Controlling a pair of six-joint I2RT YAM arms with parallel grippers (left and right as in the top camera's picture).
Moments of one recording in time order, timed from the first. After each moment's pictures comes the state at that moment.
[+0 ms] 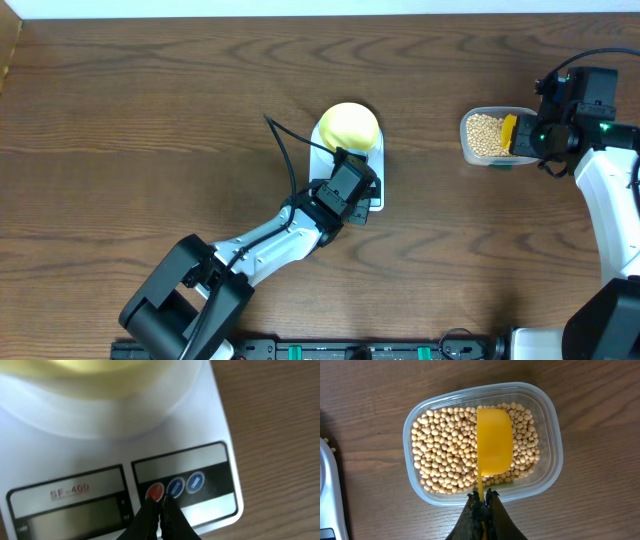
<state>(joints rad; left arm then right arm) -0.74 1.70 0.85 -0.12 -0.11 -0.45 -0.15 1.55 1.21 -0.73 -0.10 0.04</state>
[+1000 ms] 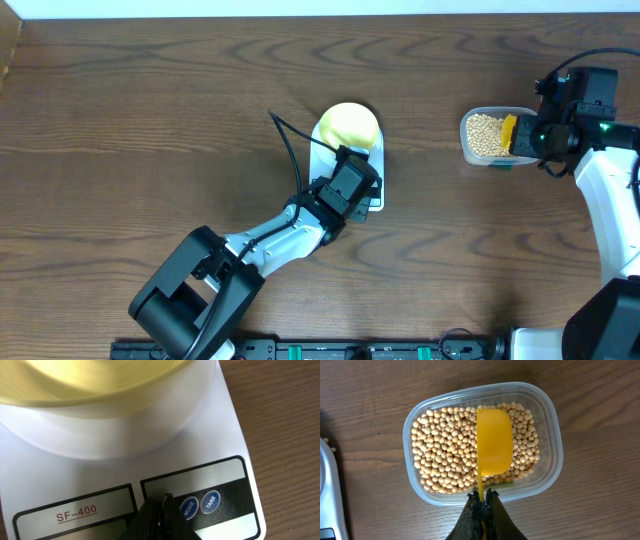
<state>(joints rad) -0.74 1.74 0.85 -0.06 -0.17 -0.40 -0.15 1.55 1.21 -0.73 -0.10 0.04</state>
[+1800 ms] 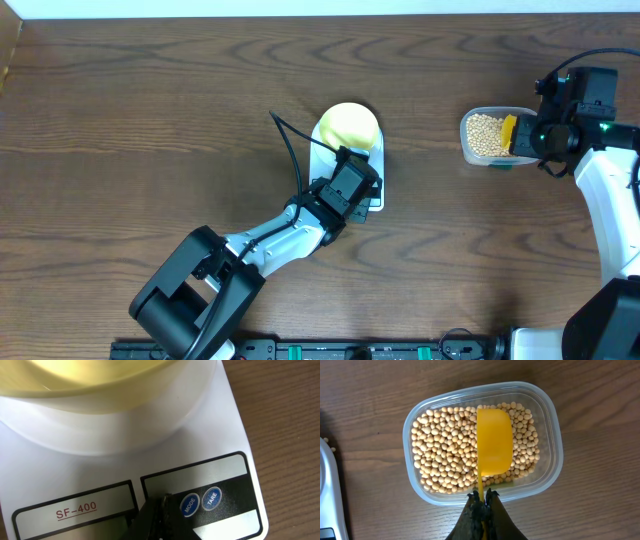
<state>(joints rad) -0.74 1.75 0.85 -0.07 -0.17 -0.40 -0.15 1.55 1.21 -0.73 -0.10 0.04</state>
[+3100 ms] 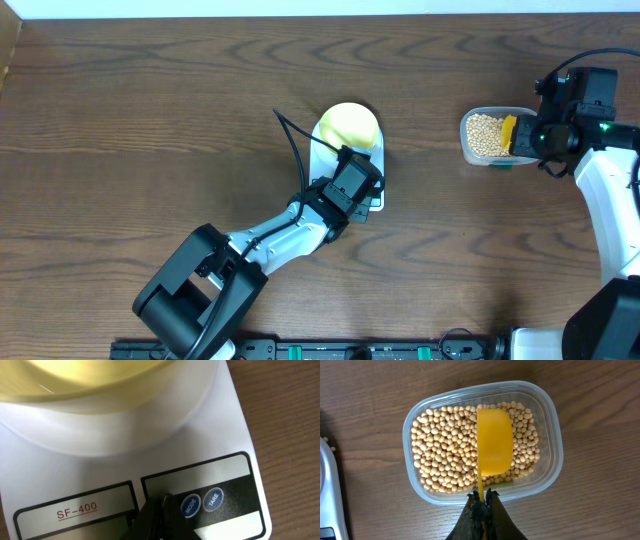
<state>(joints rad) -0.74 1.76 0.88 -0.11 -0.19 -0.40 -0.15 1.55 1.21 -0.73 -0.10 0.04</state>
